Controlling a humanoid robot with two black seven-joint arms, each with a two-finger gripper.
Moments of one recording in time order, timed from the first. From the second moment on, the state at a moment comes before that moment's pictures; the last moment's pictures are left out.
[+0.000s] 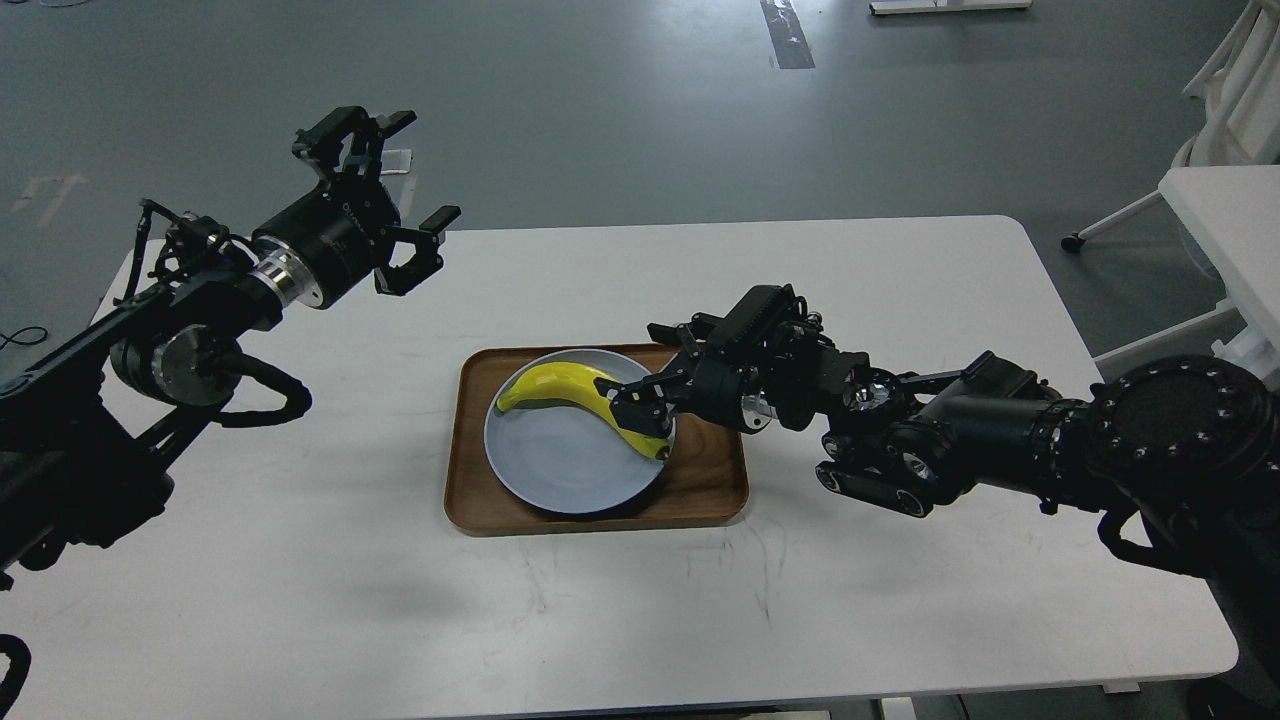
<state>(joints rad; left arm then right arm) -0.75 0.47 -0.71 -1.04 0.14 -0.24 -0.11 1.15 0.00 -0.52 0.69 -1.25 -0.42 0.27</state>
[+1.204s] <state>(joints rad) -0.74 0.47 -0.74 -1.04 0.13 -0.24 -0.11 1.01 -0.62 0.23 1.19 -0.34 -0.06 0.27</state>
